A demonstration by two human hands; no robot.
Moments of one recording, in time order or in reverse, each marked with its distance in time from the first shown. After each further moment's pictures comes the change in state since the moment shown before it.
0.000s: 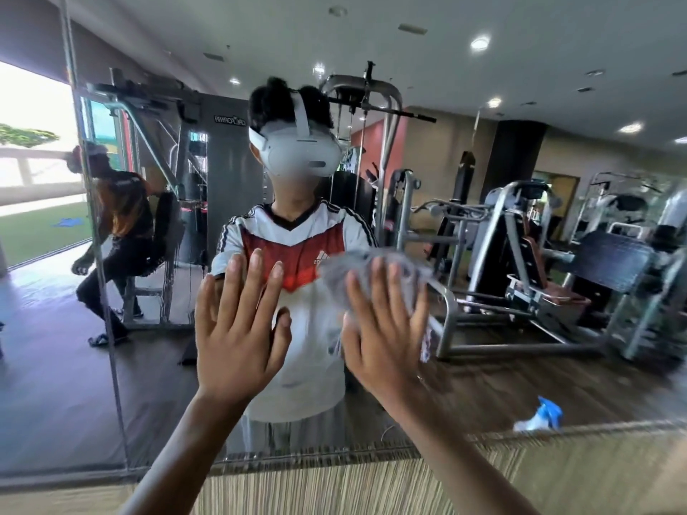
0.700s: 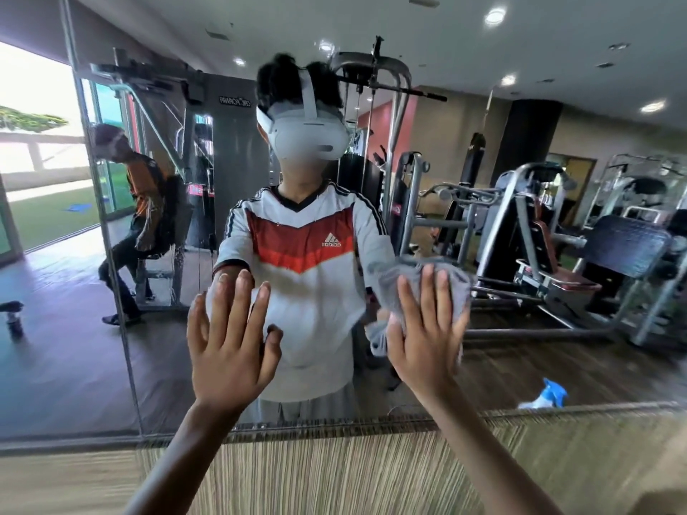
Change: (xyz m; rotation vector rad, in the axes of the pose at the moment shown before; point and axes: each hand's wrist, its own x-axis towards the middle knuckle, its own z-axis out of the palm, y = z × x) left_hand -0.058 -0.008 0.002 0.063 -0.017 -0.007; right_hand -0.044 0.039 -0.006 -0.063 0.031 0.063
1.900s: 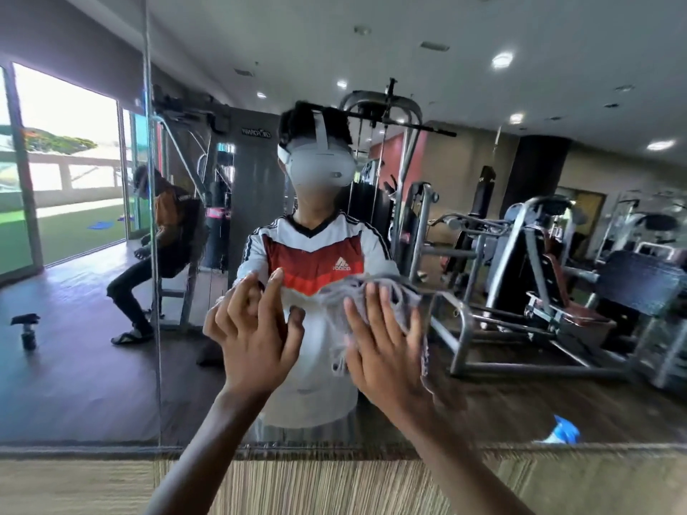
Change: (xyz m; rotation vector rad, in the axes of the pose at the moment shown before) left_hand 0.051 0.012 -0.011 -0.131 0.029 -0.332; right_hand 0.021 -0.052 0.002 -0.020 -0.080 -0.232
